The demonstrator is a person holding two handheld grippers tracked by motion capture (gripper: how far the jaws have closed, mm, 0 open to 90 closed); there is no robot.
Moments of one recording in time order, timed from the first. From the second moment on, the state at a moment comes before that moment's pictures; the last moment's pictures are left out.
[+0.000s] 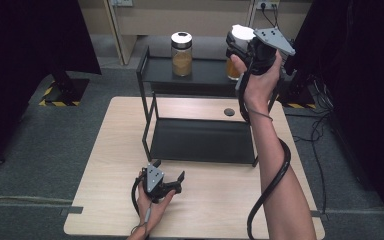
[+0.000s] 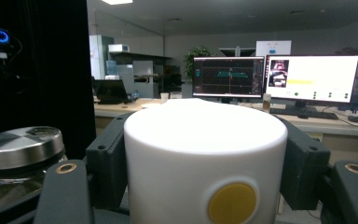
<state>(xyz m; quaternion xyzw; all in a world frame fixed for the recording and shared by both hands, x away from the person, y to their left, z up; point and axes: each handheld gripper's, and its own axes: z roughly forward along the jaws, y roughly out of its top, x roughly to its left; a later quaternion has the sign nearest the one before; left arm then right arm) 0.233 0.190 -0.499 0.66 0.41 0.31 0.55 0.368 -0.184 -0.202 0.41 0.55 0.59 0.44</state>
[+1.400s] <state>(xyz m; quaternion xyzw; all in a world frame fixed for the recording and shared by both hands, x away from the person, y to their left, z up) 0.233 0.190 -0.499 0.66 0.41 0.31 0.55 0.379 -0.176 -0.210 0.41 0.54 0.58 0.45</state>
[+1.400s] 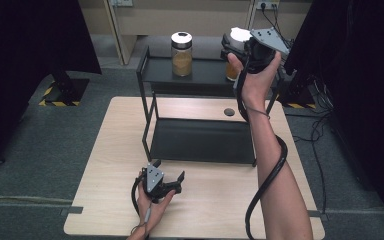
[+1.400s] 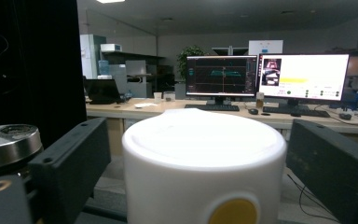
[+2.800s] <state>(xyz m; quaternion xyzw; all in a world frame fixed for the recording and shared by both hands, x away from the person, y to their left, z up) 0.233 0.190 -0.500 0.66 0.42 0.31 0.55 0.328 -0.232 -0.241 0.34 0.56 0.62 0.43</state>
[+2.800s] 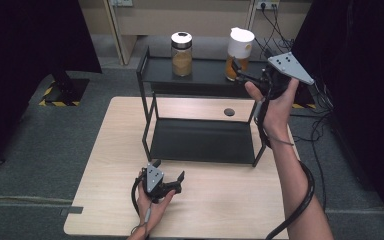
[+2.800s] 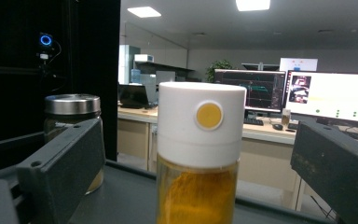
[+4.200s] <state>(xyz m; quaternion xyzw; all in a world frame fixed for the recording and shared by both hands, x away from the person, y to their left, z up) 0.232 0.190 -0.500 0.66 0.42 0.31 0.55 0.275 -0.261 -0.313 0.34 0.55 0.63 0.43</state>
